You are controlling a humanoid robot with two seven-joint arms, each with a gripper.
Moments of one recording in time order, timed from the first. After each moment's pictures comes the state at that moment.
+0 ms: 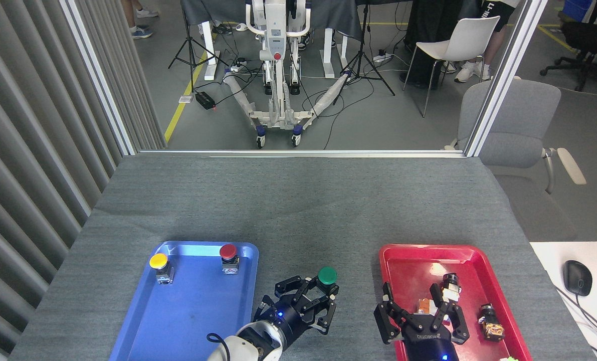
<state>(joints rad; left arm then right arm) -0.42 -0.11 -0.52 -0.86 -1.43 -0.25 0.15 0.15 0.18 -0.06 -1.67 1.53 -0.12 0.00</state>
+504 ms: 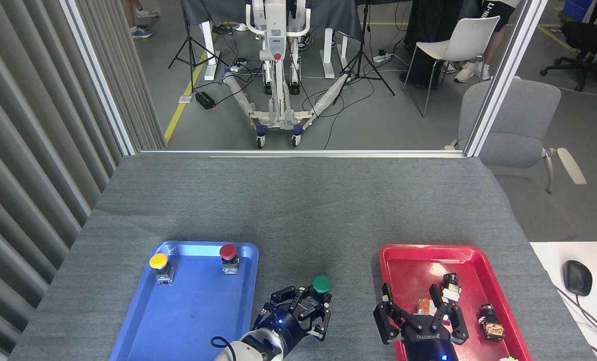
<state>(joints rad) -0.44 -0.13 -0.53 -0.73 -1.43 -0.18 0.16 0.15 0.18 -0.06 -1.67 1.52 -0.12 0.00</state>
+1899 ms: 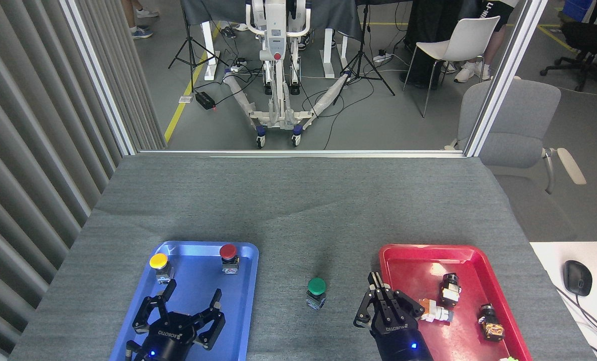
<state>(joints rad) 0.05 0.18 -0.19 -1.56 -1.35 -0.01 0.14 0.09 0.18 0.05 -1.62 1.52 -0.14 0.04</state>
